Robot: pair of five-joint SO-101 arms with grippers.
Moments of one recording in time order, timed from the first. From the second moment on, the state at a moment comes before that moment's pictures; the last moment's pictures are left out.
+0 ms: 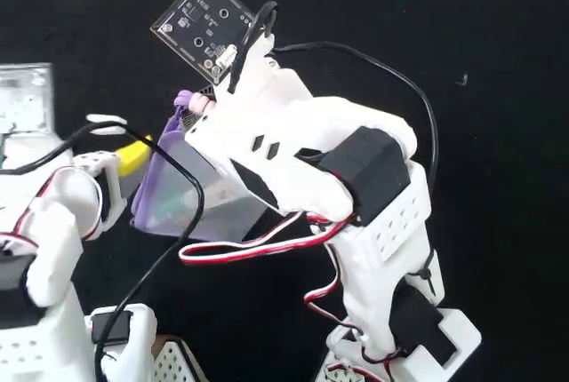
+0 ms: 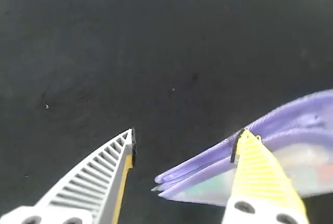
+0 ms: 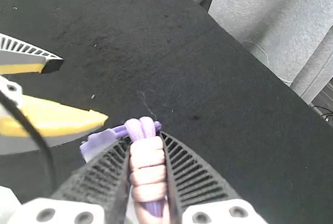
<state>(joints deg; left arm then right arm) -12.3 -57.3 9.5 90.9 -5.7 -42.1 -9.5 -40.7 95.8 11.8</state>
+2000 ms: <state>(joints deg) 17.4 -87.0 34.9 84.2 -29.4 -46.5 -30.0 -23.1 99.5 21.0</state>
